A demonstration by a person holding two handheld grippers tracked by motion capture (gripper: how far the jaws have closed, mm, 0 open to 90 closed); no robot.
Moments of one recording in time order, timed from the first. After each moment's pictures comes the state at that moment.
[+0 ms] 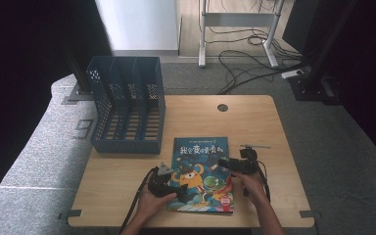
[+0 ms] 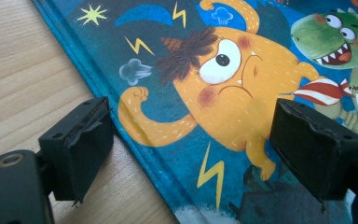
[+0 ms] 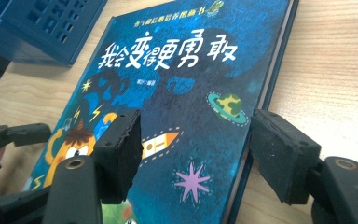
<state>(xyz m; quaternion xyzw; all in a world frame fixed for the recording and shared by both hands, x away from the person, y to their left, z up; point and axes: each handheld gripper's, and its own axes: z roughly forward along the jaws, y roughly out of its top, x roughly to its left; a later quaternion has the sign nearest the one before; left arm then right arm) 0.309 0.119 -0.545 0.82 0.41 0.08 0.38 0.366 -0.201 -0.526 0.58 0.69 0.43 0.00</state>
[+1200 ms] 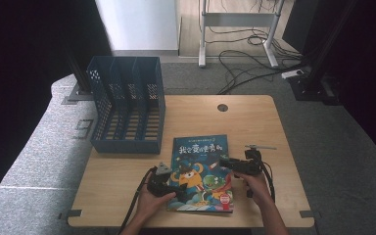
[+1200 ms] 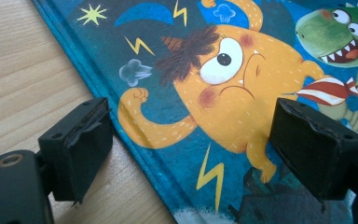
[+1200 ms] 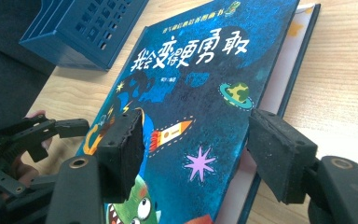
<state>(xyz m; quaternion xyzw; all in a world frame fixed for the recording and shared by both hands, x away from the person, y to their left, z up) 0.310 0.123 -0.545 0.82 0.42 0.07 0.39 0.359 -0.212 -0.519 0.56 0.68 0.48 -0.03</state>
